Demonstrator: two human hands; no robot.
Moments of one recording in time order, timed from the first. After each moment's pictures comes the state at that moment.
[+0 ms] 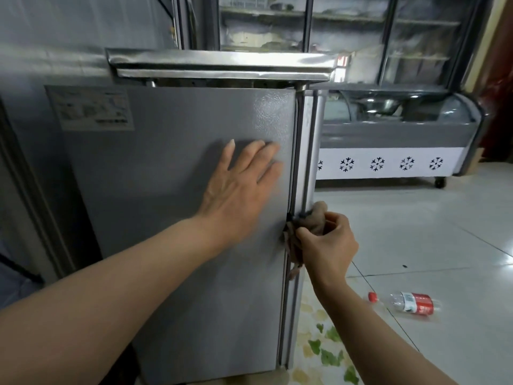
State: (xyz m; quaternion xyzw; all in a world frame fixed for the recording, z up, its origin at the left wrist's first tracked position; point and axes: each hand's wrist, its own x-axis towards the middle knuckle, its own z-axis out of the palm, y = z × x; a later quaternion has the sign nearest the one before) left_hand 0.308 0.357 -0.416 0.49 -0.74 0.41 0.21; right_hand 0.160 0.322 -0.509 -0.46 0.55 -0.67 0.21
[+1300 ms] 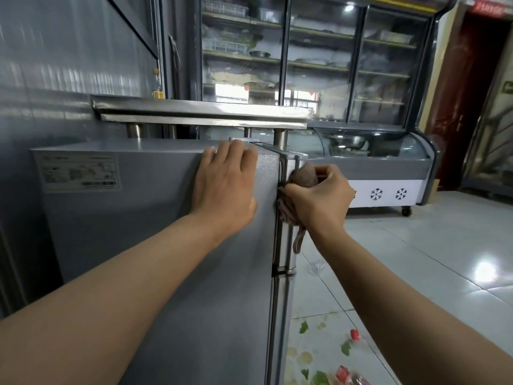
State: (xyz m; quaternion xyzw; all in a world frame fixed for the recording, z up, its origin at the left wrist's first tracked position) left_hand 0.309 0.323 -0.336 0.54 -0.69 0.39 0.28; right_hand 0.162 0.299 -0.349 -0.51 0.53 -0.67 0.09
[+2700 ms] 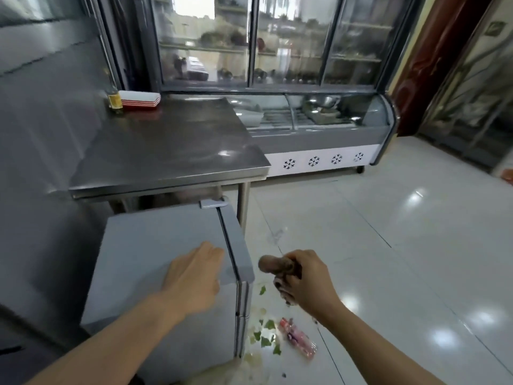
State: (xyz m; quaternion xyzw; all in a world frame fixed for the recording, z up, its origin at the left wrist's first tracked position) left_hand 0.313 0.357 -0.061 0.59 -0.80 -0.10 -0.02; right_hand 0.094 0.366 -0.080 -0.65 0.68 -0.24 0.24
